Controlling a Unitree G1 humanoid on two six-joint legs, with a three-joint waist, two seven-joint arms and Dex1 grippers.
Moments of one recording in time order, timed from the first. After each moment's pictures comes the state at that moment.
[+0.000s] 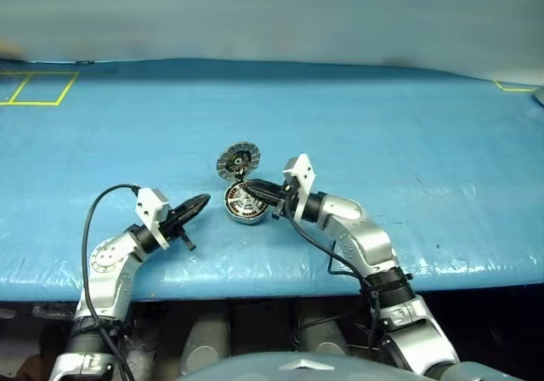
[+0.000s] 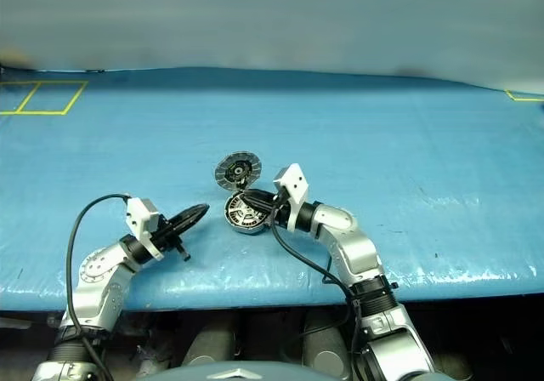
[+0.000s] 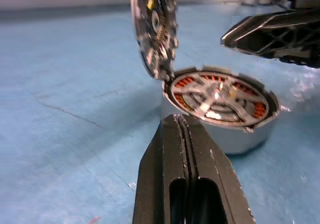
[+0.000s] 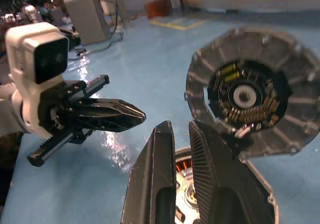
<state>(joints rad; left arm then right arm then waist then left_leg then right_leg) -0.06 0.43 0.09 0.14 -0.42 -0.08 -0.89 -0.31 -0.17 0.17 -0.03 0.35 0.31 0.82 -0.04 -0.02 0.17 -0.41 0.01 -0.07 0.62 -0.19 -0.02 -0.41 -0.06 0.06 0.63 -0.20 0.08</state>
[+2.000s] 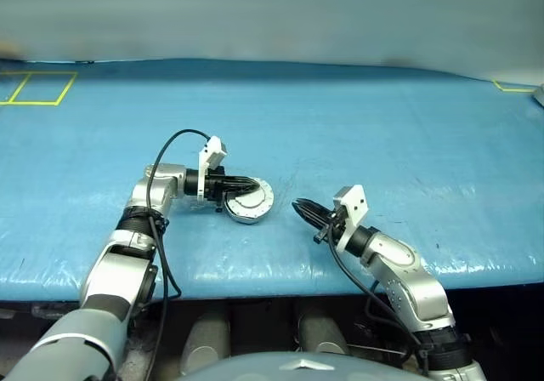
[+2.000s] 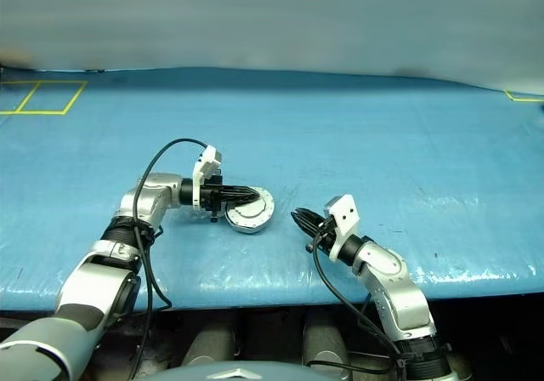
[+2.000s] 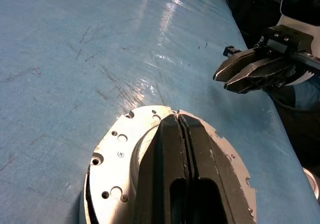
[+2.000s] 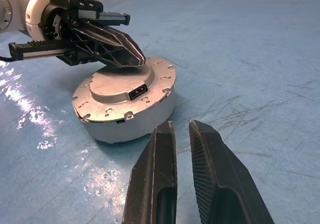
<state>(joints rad) -0.71 0.37 -0.12 0.73 -0.21 0.22 -1.39 0.01 -0.31 0.10 -0.21 0.34 0.30 0.63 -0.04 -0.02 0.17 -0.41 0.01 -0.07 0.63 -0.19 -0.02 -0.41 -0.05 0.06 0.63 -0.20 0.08</state>
